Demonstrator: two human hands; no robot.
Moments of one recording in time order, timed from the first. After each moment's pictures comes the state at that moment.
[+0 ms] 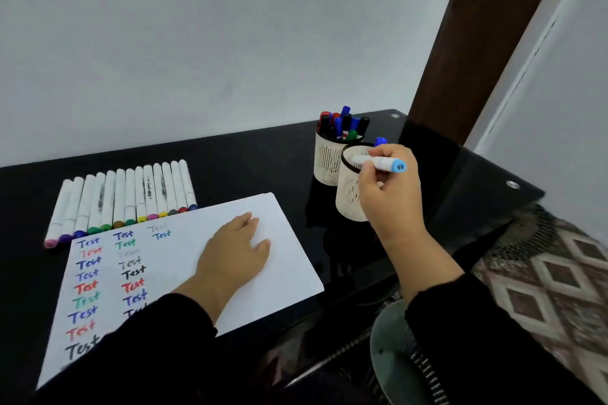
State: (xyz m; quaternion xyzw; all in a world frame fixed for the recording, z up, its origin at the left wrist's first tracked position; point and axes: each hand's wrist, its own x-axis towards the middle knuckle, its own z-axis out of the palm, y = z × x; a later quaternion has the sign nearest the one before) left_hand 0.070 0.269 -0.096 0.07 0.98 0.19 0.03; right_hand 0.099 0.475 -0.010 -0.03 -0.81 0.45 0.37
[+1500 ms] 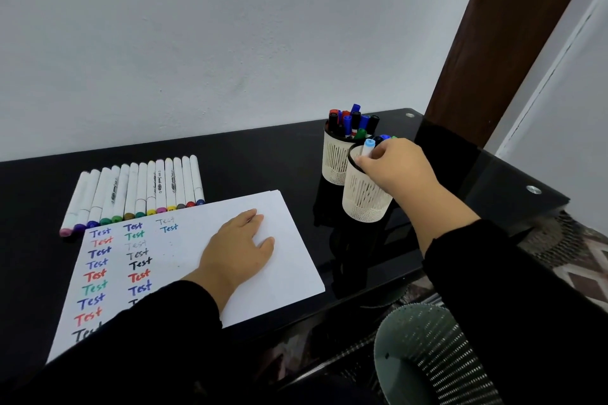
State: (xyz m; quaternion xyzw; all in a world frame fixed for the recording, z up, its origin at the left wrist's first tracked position) left_hand 0.068 0.271 -0.099 0.06 0.98 0.17 0.04; right_hand 0.053 0.500 0.021 -0.14 -0.96 0.22 0.13
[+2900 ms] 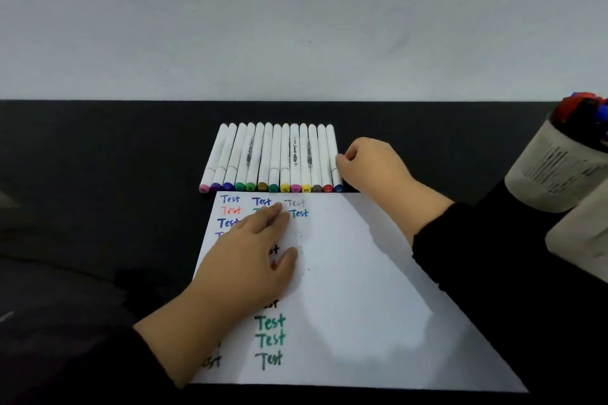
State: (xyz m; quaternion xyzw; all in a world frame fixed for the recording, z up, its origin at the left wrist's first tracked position) left_hand 0.093 0.128 -0.098 -0.01 0.98 0.18 -0.04; right_hand -0.062 0.275 -0.064 0.10 -0.97 0.21 -0.04
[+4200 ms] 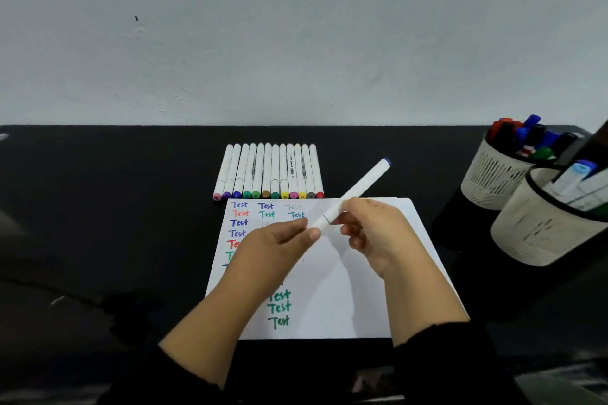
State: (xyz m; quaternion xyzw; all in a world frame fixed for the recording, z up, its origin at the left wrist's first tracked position) left_hand 0.130 0.157 -0.054 -0.15 0.85 0.51 0.02; right_hand 0.069 0.298 -0.042 -0.12 -0.69 0.70 -0.16
